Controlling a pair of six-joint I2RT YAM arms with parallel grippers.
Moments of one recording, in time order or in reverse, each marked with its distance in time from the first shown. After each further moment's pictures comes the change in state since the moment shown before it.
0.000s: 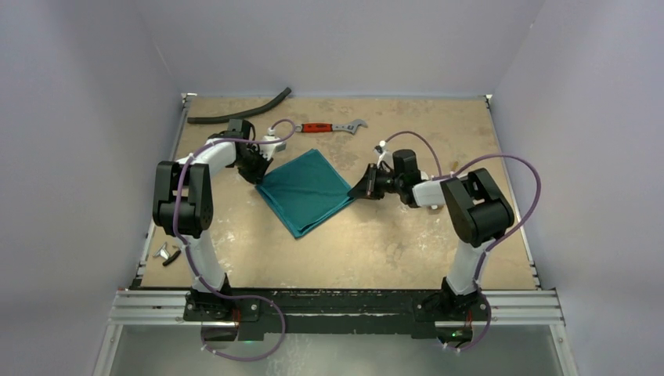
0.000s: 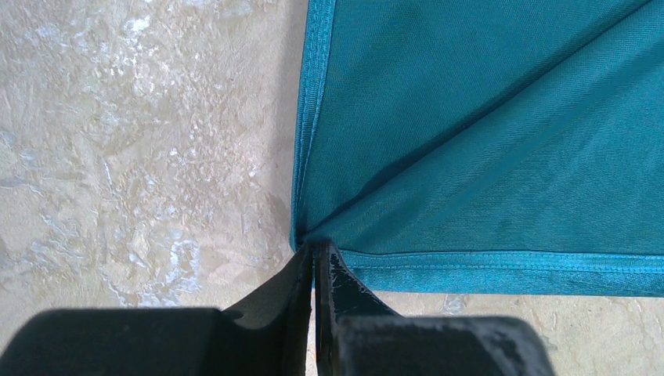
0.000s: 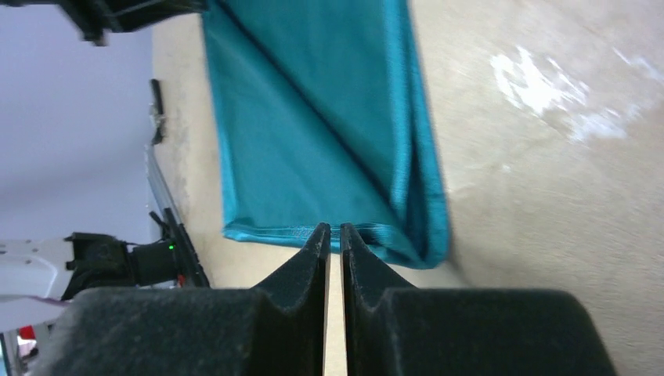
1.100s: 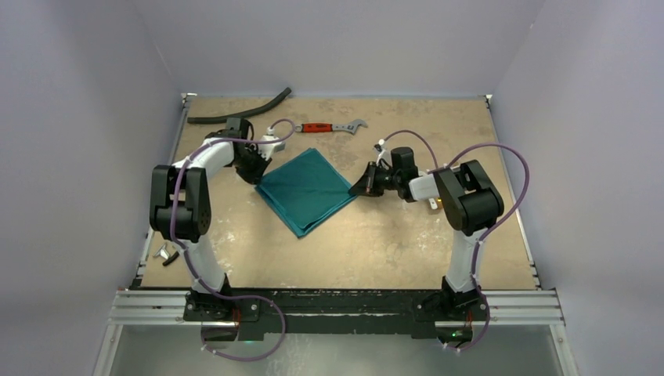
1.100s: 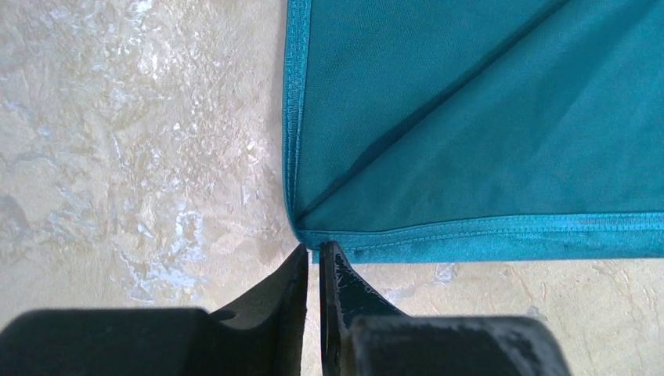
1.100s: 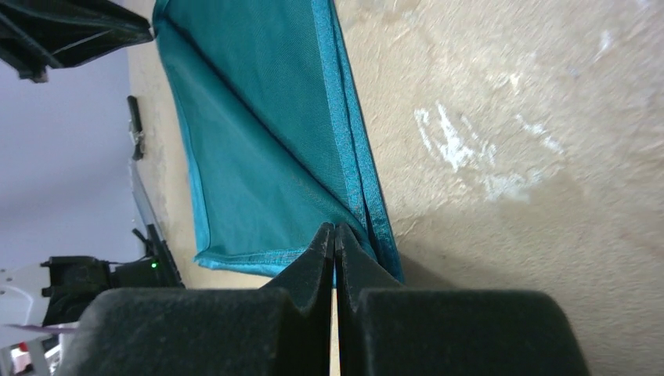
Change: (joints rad) left arm -0.001 -0.039 0.000 -0.046 -0.012 0.023; right arm -0.025 0.095 0.070 0.008 -0.019 -0.010
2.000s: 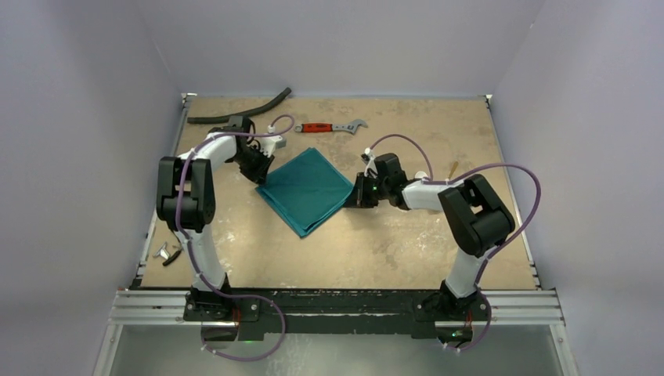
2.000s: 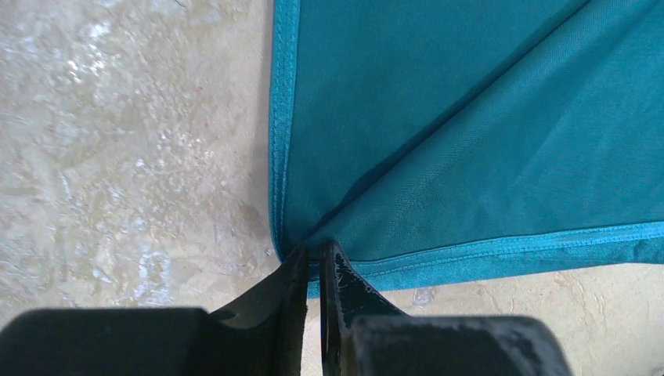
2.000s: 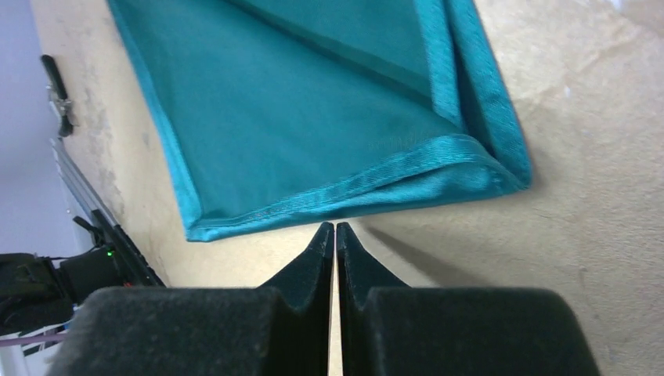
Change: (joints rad) left arm 0.009 0.100 0.097 -0.077 0.084 -0.061; right arm 0.171 -0.203 -0.026 -0.276 0.240 -0.051
